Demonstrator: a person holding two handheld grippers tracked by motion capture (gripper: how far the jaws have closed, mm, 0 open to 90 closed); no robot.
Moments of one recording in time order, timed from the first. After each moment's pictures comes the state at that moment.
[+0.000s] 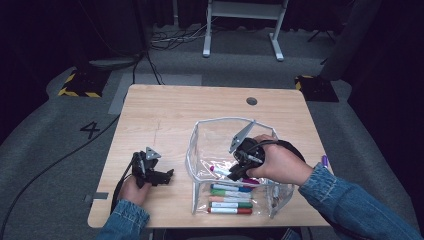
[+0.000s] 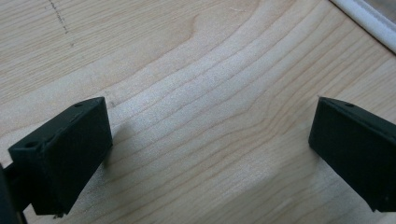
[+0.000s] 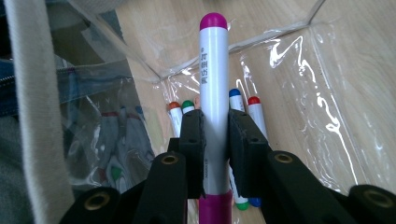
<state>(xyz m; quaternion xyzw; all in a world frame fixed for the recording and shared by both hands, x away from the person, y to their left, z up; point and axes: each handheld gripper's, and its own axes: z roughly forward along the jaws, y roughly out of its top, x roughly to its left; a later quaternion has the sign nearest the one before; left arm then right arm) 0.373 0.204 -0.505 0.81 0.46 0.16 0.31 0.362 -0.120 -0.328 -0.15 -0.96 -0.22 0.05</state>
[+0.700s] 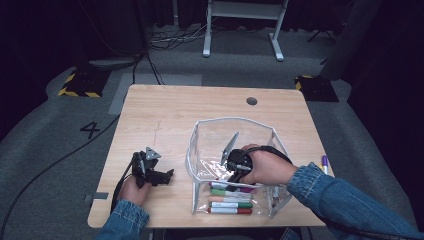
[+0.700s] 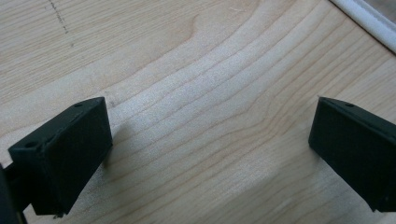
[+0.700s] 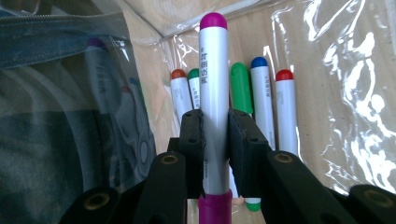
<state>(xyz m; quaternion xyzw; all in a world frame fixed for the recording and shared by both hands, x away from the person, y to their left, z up) 0.373 0.204 -0.505 0.81 0.46 0.16 0.31 0.369 -0.104 -0.376 -0.11 -0.98 -0.14 0.10</state>
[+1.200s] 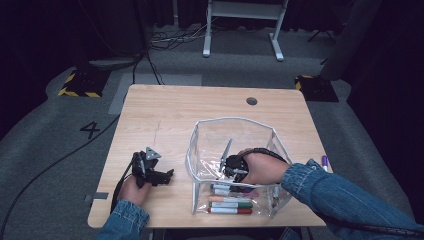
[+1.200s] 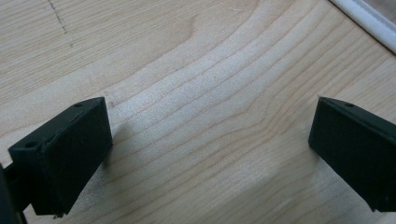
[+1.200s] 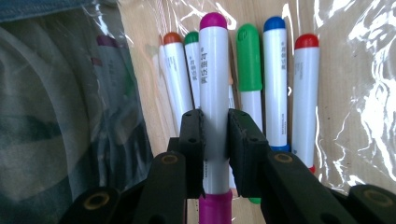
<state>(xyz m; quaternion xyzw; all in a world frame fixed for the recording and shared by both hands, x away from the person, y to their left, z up) 0.372 0.204 -0.505 0.81 0.46 0.16 0.31 0.374 -0.101 -0.404 -0.09 -0.99 -0.08 0.12</state>
